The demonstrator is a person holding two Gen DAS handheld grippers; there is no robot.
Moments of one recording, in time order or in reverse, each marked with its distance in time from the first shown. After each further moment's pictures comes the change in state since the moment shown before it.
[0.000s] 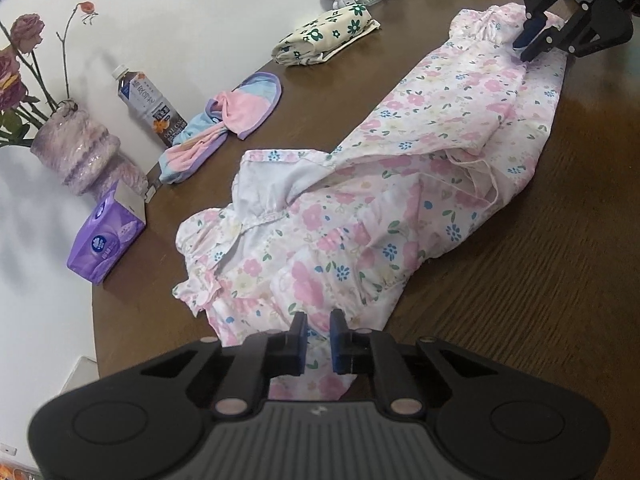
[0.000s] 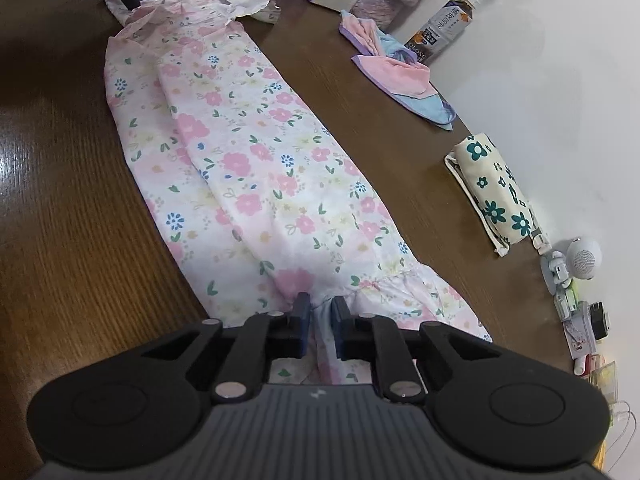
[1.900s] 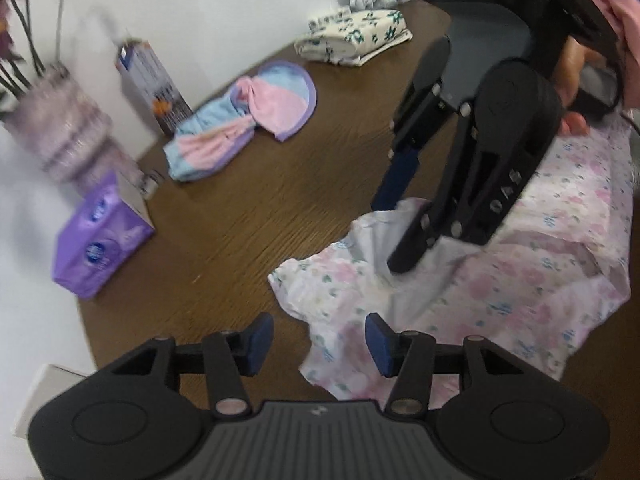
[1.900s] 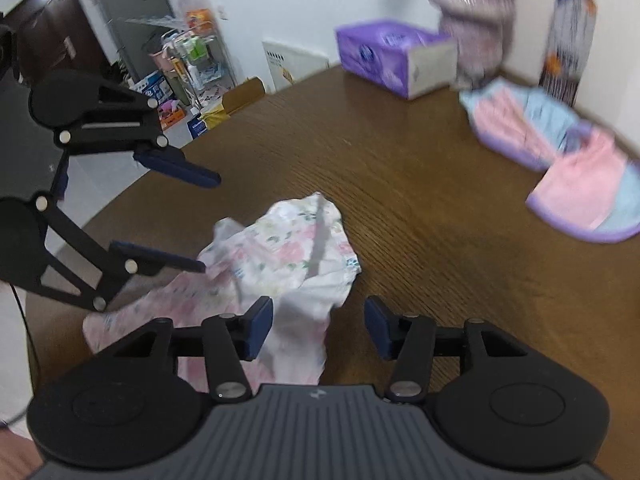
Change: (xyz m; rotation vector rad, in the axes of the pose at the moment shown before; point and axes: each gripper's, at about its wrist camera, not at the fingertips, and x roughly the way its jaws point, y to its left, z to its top) left arm 0.051 0.141 0.043 -0.060 0.056 -0.231; right arm 0.122 -0.021 0.246 0.407 -0.076 0.597
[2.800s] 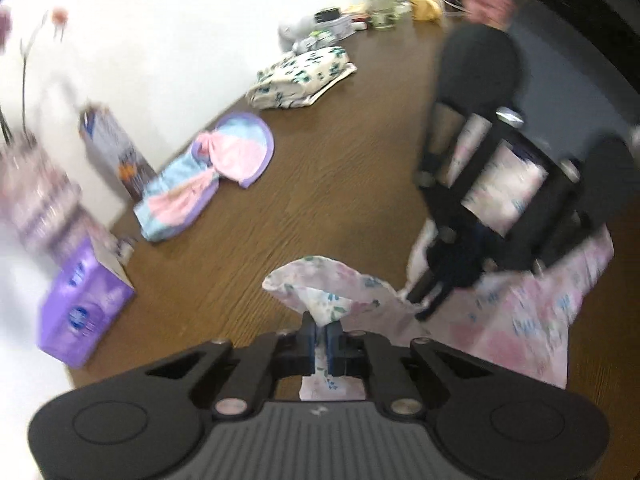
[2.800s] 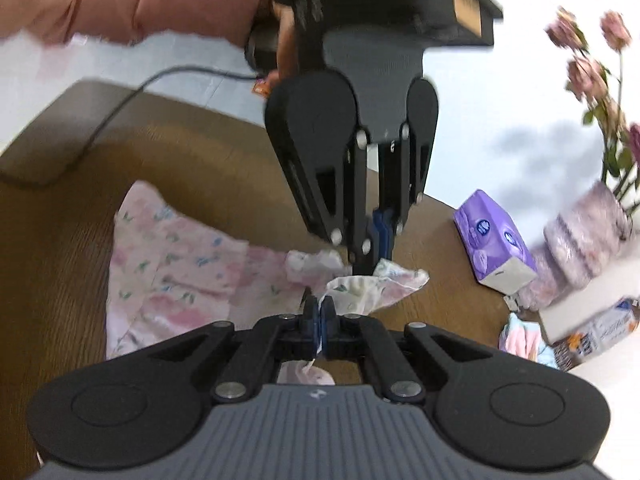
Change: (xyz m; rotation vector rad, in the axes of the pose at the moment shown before) left arm -0.015 -0.023 -0.025 0.228 -0.188 0.008; right arm 0.001 0.117 -0.064 -0.896 -0.206 -0.158
